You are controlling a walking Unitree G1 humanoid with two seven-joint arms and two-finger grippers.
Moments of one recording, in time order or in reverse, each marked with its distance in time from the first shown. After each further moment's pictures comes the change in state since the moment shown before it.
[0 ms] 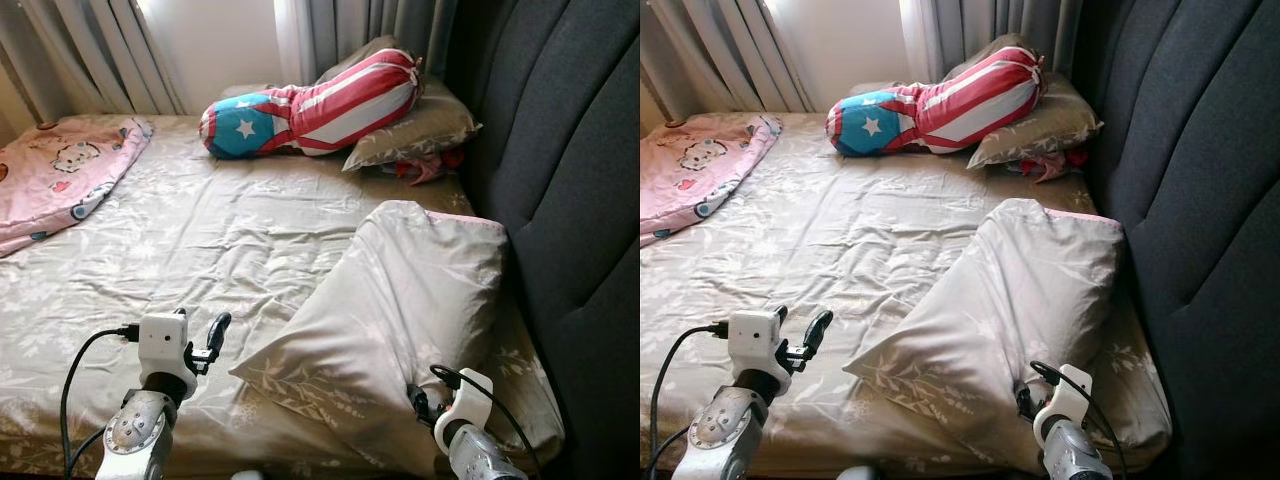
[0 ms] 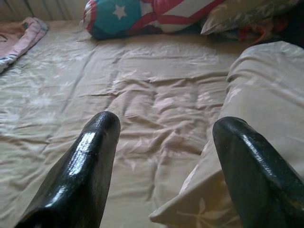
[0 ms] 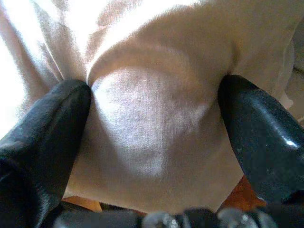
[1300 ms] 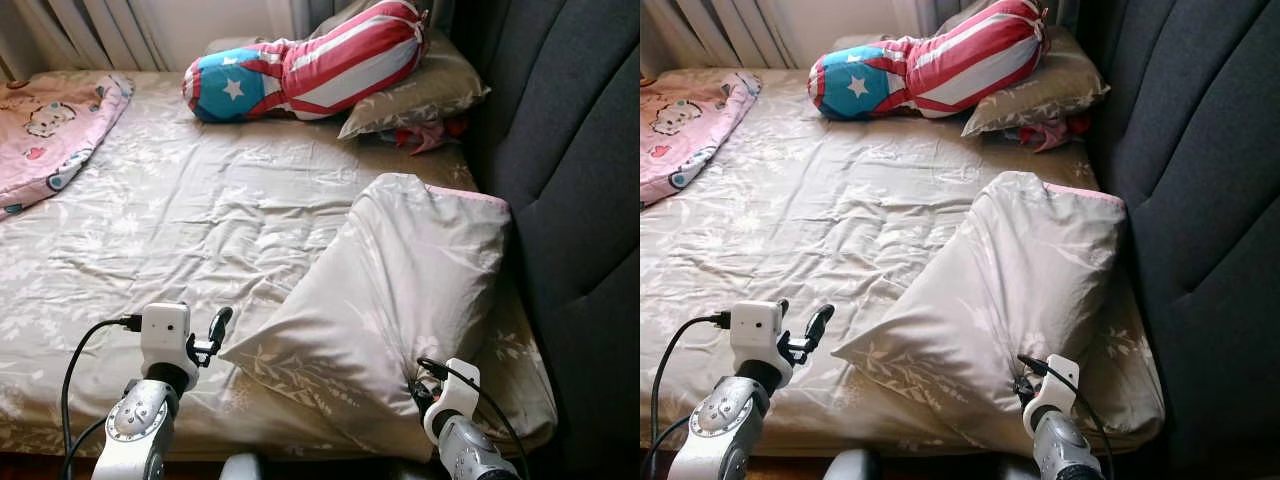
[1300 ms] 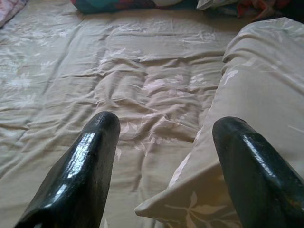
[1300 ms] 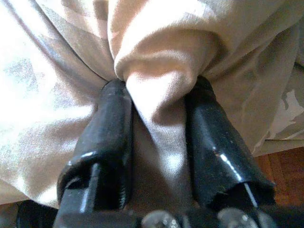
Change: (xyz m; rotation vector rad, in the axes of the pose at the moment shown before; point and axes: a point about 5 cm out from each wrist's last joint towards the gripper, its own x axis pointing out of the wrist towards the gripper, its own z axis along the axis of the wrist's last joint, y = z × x) left arm 0.013 -0.007 0.008 -0.004 0.012 -0.011; right arm 0.001 0.014 0.001 -0.043 -0.014 0.046
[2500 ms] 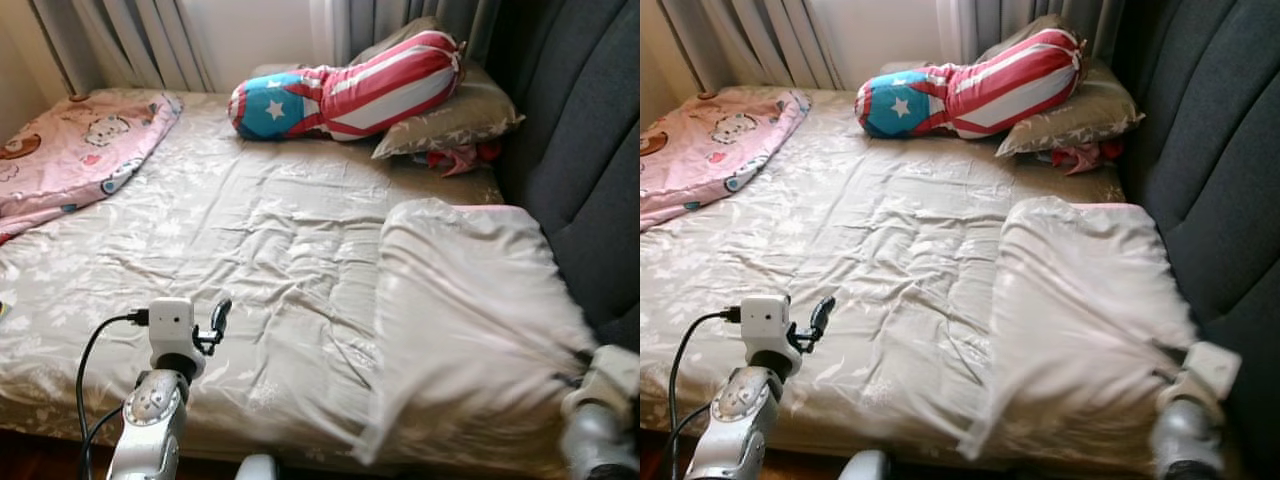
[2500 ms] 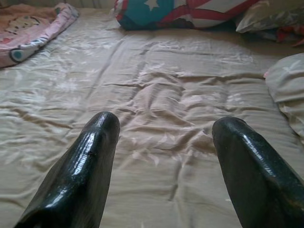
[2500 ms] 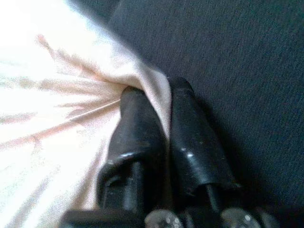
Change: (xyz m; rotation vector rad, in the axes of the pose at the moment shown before) left arm 0.021 0.001 -0.015 -0.034 -0.025 0.069; right arm -0.060 -0.150 0.124 -0.134 -0.439 -0.709
